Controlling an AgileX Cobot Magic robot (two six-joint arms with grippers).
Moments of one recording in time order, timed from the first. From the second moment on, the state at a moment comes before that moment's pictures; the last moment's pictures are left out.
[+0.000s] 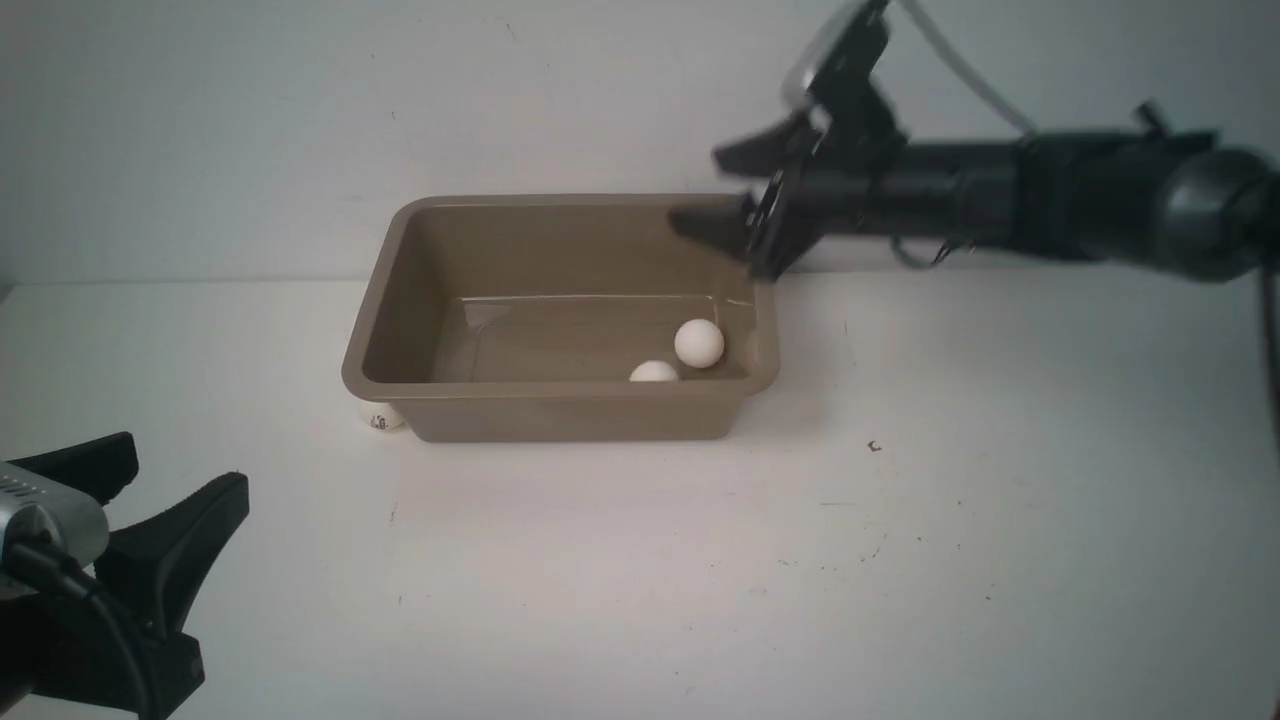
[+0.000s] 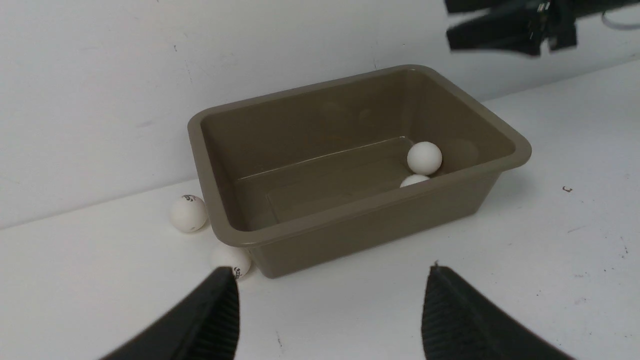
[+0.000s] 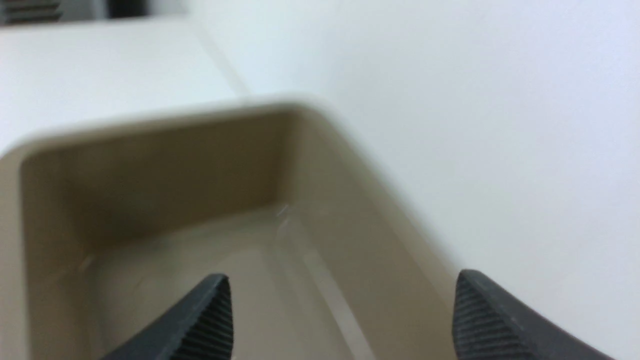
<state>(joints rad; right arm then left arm) 0.24 2.03 -1.57 1.70 0.76 -2.15 -0.05 0.55 -0.37 -1.02 0.31 1.07</state>
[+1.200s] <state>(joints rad) -0.01 0.97 -1.46 0.42 1.09 -0.63 -0.05 0.55 -0.37 -1.06 0.31 1.07</state>
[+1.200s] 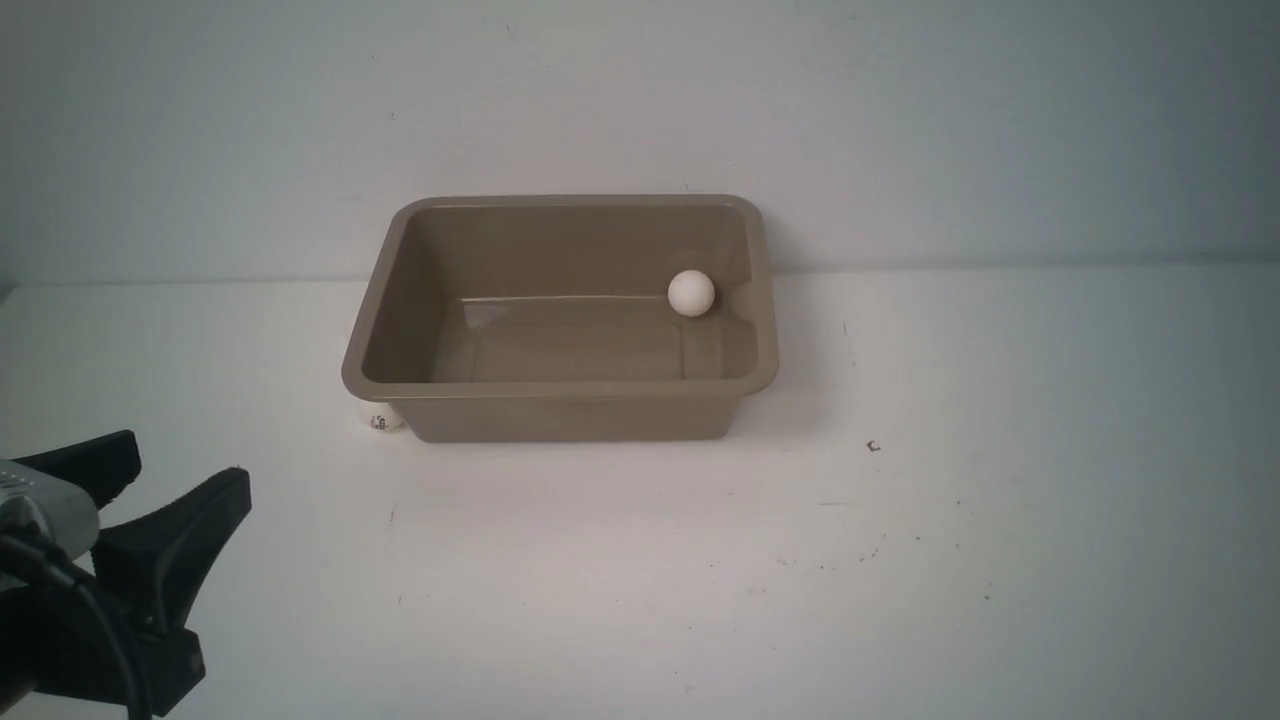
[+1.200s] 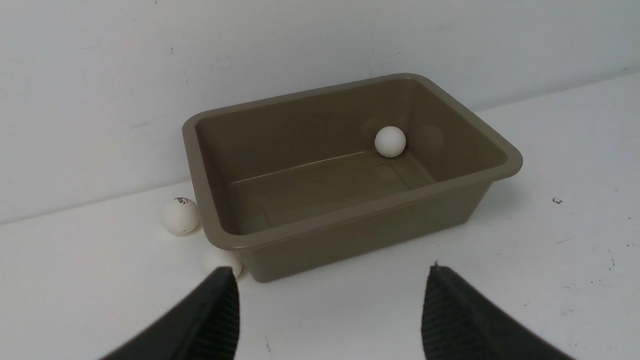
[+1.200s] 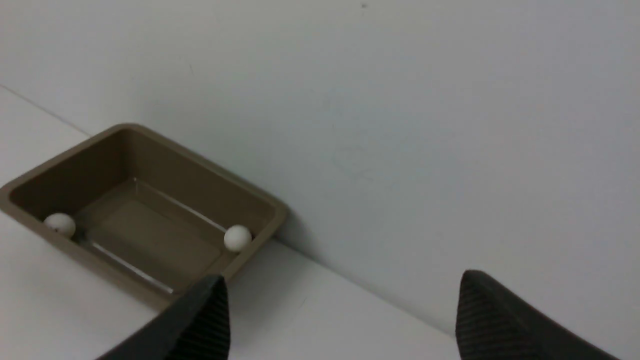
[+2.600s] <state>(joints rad) 0.22 0.12 -0.27 0.34 0.63 -0.60 -0.05 0.55 -0.37 -1.09 0.31 1.11</state>
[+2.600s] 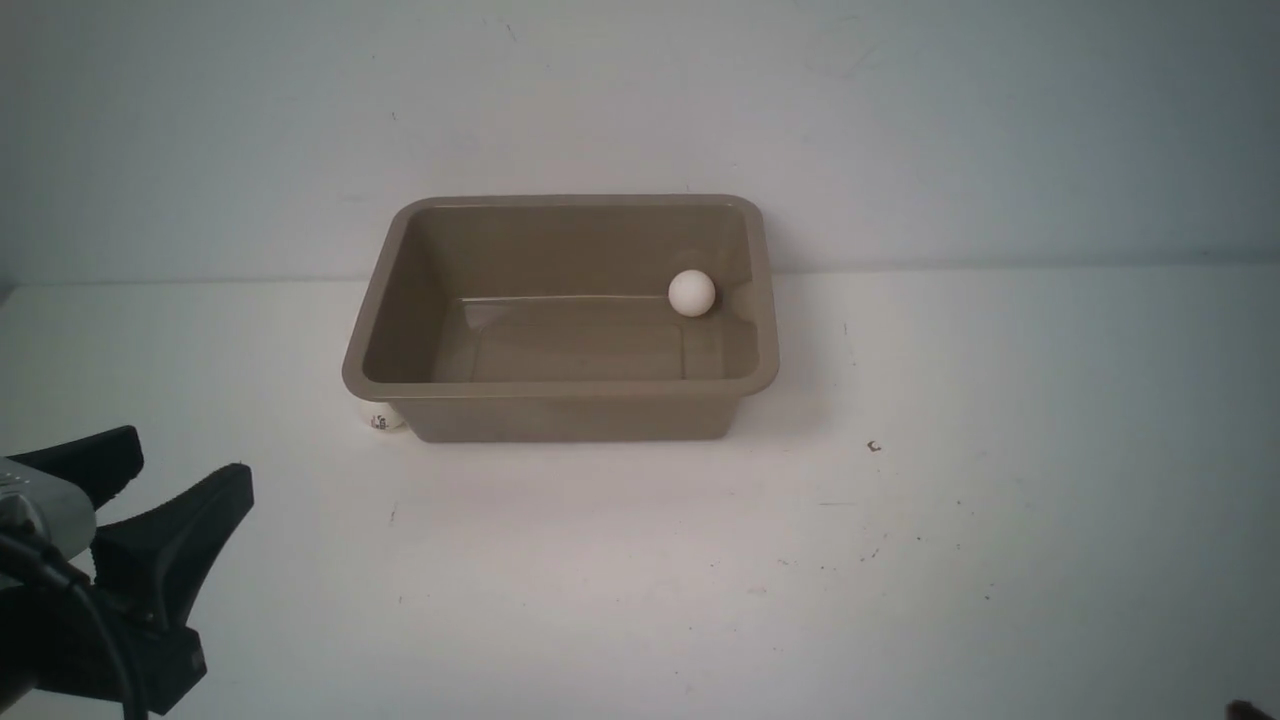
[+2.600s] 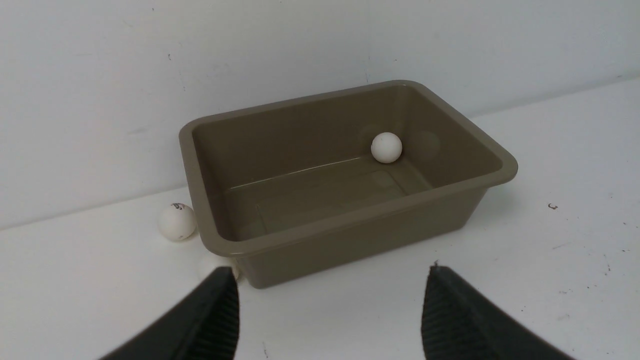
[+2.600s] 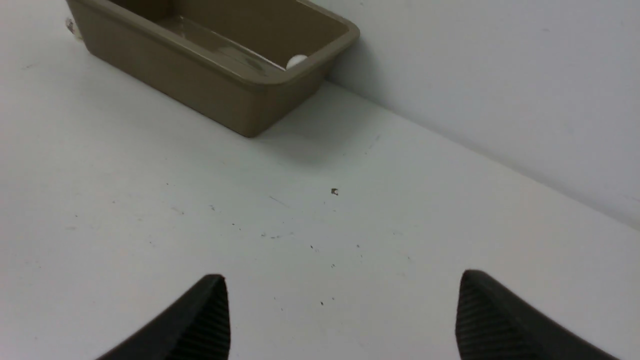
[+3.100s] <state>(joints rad) 0.31 0.12 -0.25 0.20 0.51 -0.34 -0.05 0.55 -0.37 -1.10 0.30 1.11</state>
